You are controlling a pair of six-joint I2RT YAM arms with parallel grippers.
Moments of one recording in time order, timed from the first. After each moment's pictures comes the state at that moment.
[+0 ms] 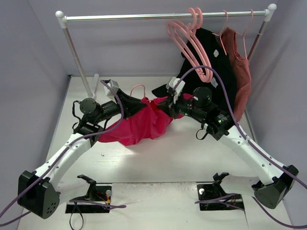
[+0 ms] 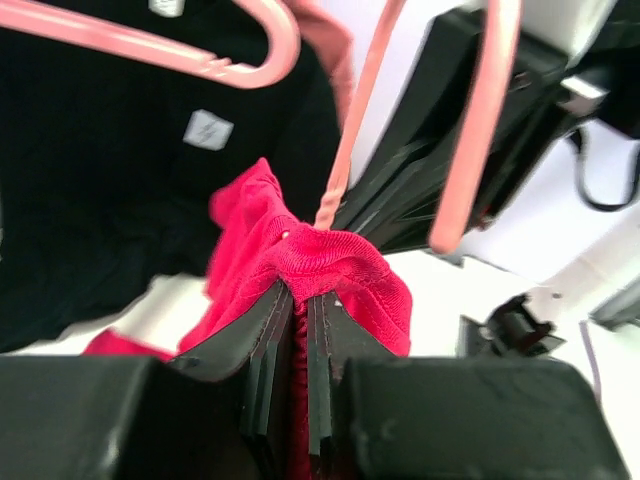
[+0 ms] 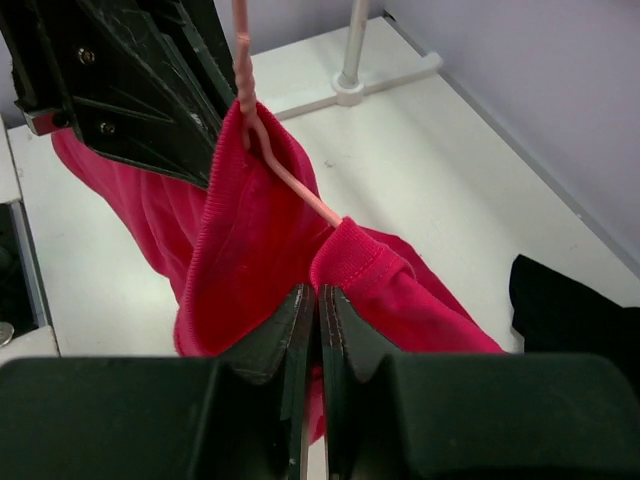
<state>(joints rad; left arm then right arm) -0.41 1.10 0.86 0.49 0.77 -0.43 0.67 1.17 1.19 -0.22 -0.39 -0.13</state>
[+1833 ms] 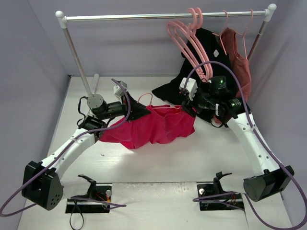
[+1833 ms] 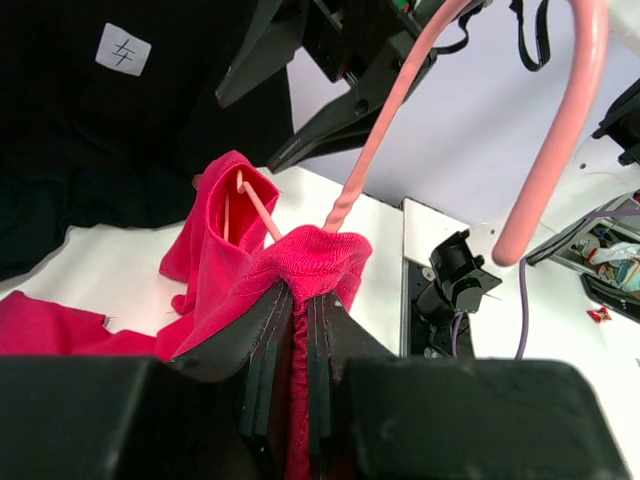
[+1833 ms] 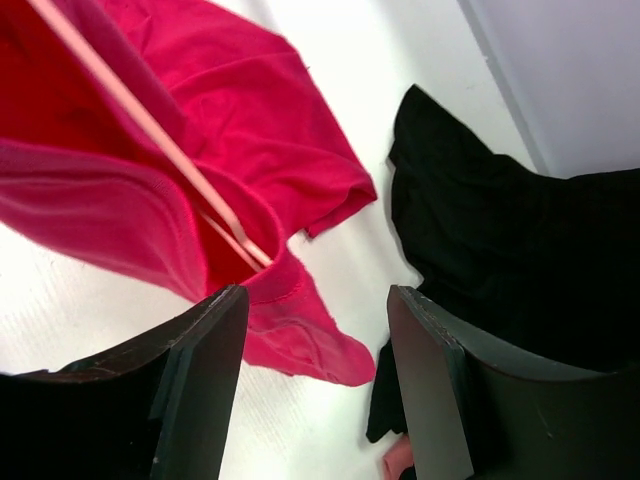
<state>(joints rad) -0.41 1.20 0.88 0.48 0.95 -0.49 0.32 1.27 1.35 -0.71 -0.52 -0.68</state>
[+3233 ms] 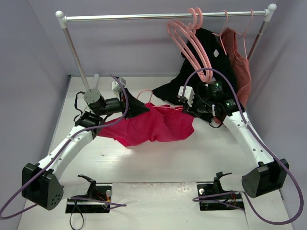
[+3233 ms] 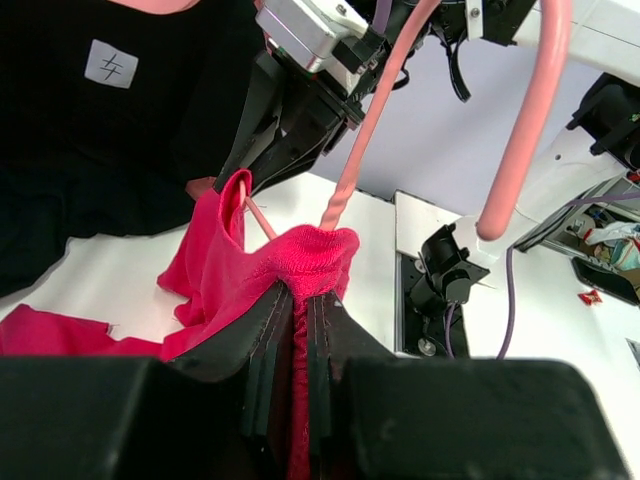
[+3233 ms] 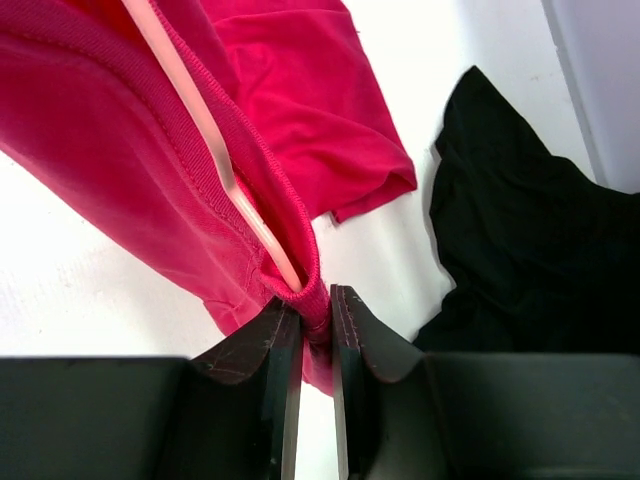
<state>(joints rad) -0.40 1.20 0.97 0.38 1.02 -0.45 0.29 1.30 1.24 -0.70 -0.61 -0.83</state>
